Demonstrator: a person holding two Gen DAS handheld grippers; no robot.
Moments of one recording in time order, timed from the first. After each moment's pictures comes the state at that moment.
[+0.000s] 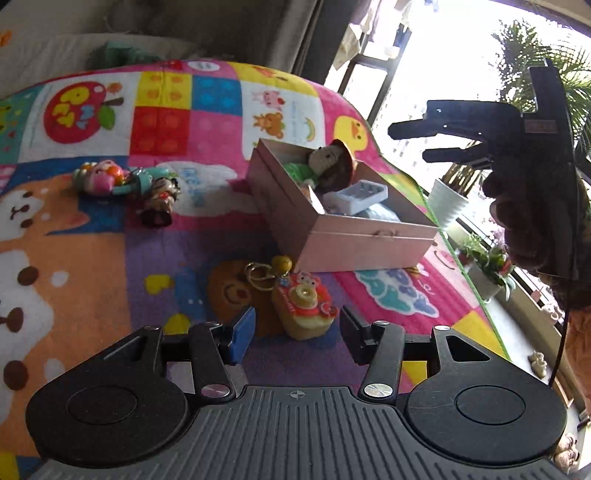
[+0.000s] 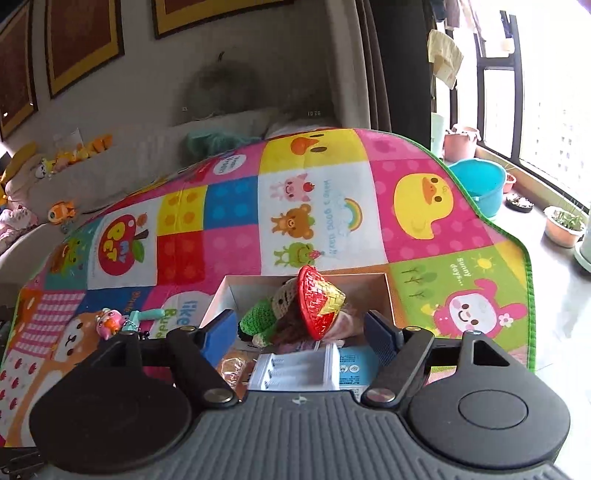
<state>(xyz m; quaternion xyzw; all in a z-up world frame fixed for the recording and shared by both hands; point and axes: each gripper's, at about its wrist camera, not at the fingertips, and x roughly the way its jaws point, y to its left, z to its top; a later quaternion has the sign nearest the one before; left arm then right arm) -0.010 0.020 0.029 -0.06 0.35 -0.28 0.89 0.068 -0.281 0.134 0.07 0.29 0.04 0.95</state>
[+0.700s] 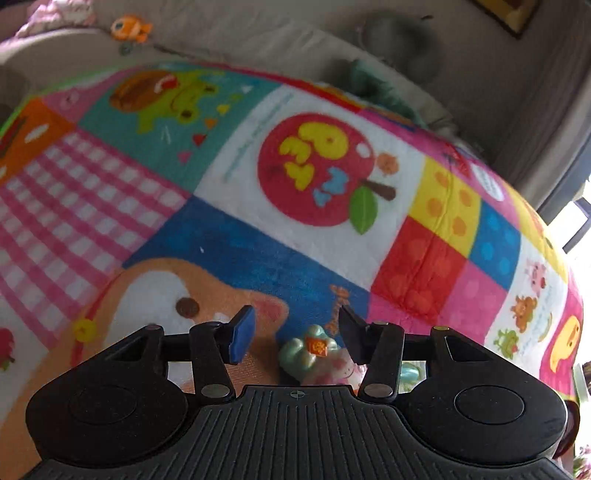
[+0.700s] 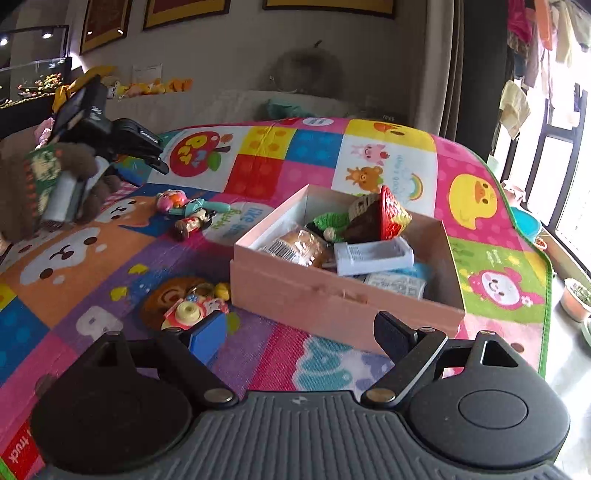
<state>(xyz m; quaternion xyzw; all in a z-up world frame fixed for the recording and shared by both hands) 0.219 0.130 0.030 -0.26 0.36 0.06 0.89 -0.046 -0.226 0.050 -0.08 0.27 0.10 0.95</state>
